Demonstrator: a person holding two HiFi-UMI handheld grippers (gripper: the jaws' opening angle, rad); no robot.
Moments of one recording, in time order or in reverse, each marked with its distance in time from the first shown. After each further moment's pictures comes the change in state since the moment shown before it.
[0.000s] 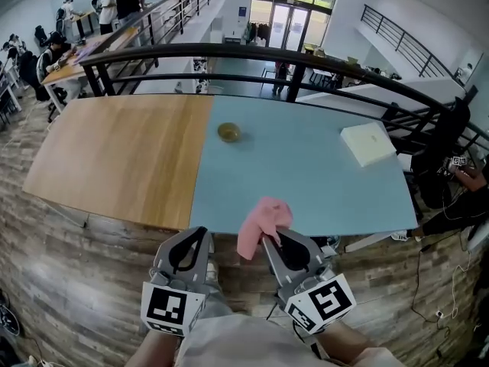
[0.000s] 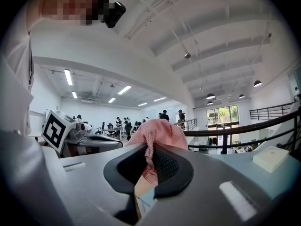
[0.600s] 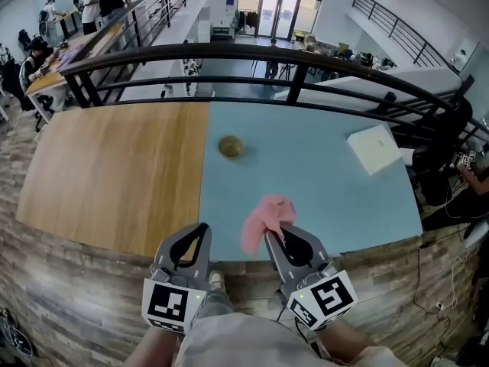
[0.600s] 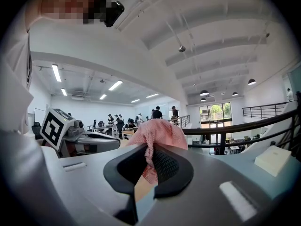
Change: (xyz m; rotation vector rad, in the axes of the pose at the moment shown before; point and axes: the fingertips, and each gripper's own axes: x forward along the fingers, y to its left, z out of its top) left arm 0.145 0.129 0.012 0.002 0.038 -0.077; right arm 0.170 -0.080 0.019 0.029 0.049 -0.084
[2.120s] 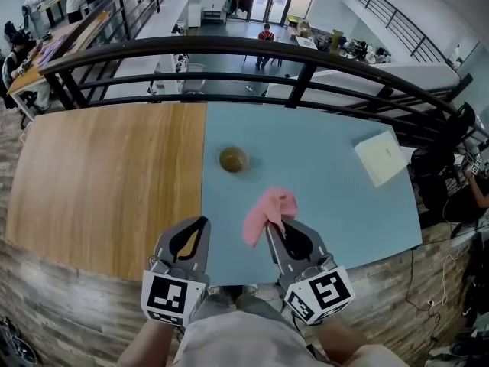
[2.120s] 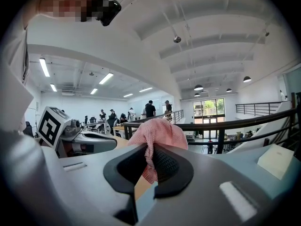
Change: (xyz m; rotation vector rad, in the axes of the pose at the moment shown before) left arm 0.143 0.124 -0.022 -0.045 0.054 -0.060; right arm 0.171 -0.076 -0.007 0.022 0.075 -0.084
